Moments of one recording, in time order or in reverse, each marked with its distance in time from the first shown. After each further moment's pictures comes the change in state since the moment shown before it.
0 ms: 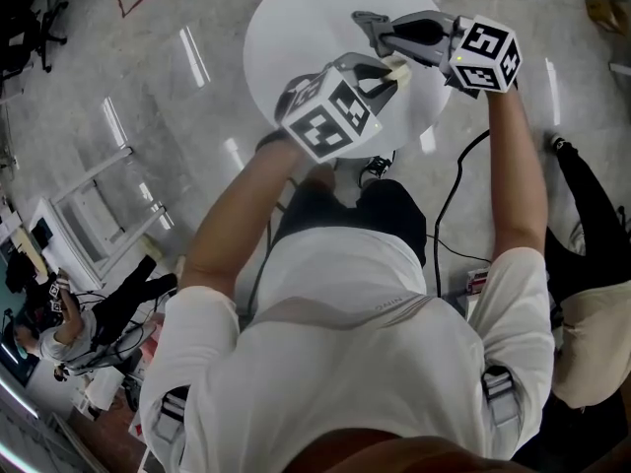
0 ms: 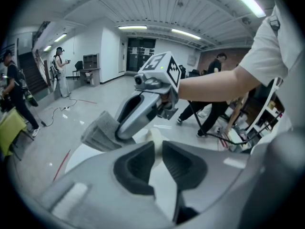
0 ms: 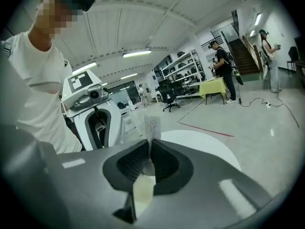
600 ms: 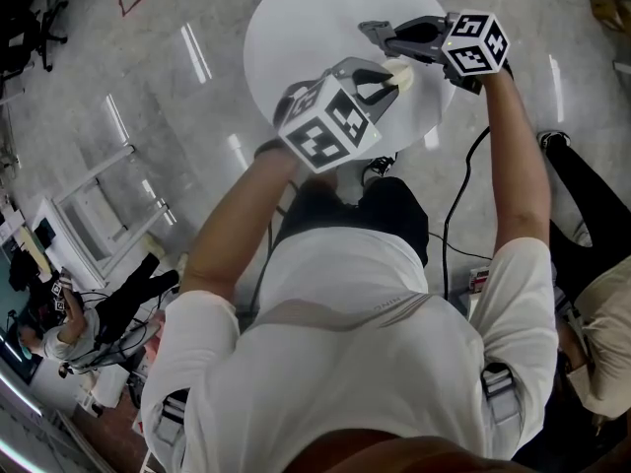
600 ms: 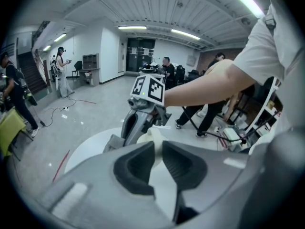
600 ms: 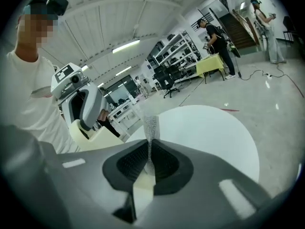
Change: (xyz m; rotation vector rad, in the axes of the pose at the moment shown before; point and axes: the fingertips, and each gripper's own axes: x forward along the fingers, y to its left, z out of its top) left arm -0.001 0.000 0.000 0.006 -0.004 -0.009; right arm 0.019 -0.031 -0.063 0.196 0.130 0.082
